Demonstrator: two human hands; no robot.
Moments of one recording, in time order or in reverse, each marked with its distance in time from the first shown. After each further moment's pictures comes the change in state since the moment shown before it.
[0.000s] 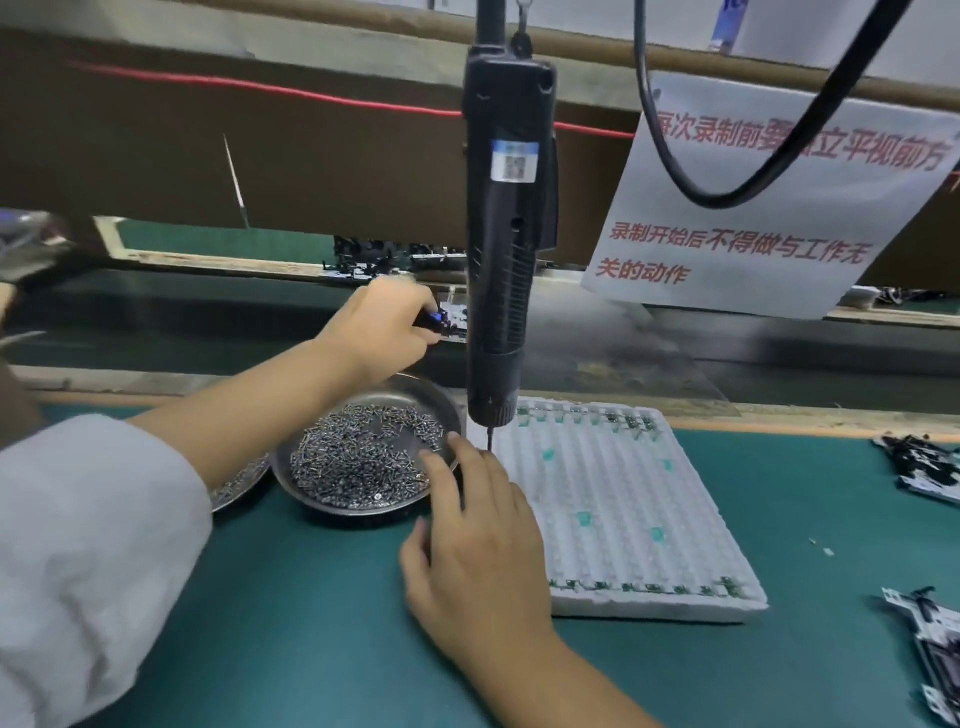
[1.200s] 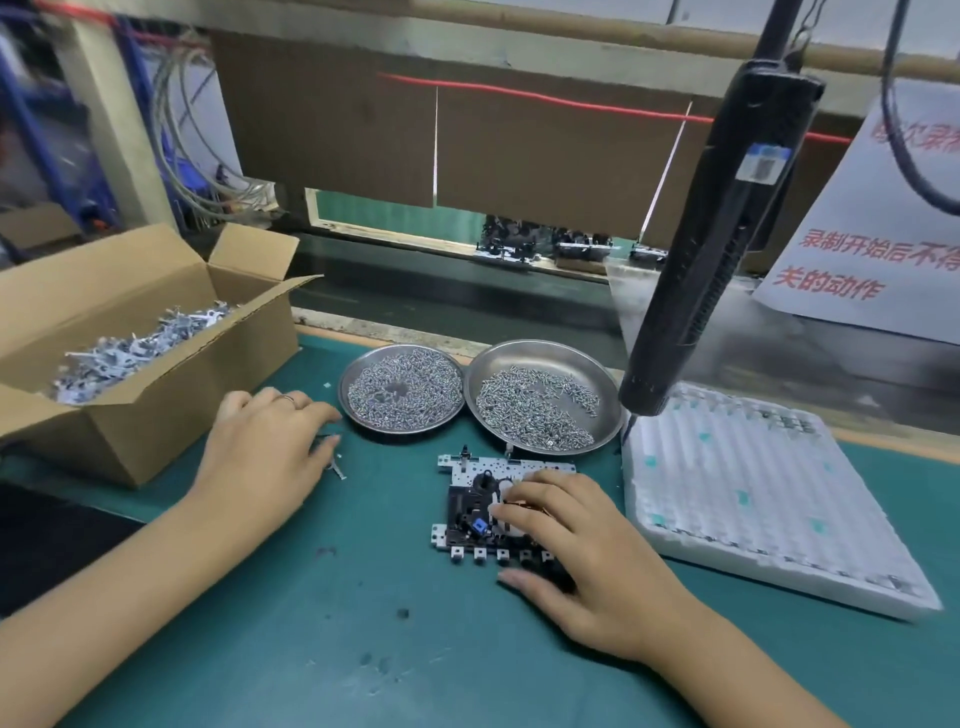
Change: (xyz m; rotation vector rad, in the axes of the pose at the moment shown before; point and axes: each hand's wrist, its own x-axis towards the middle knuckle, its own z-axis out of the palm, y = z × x) left_hand -0.246 -0.129 -0.069 0.400 0.021 -0.371; right_hand -0.022 -0.031 -0.008 0.282 -0.311 -0.589
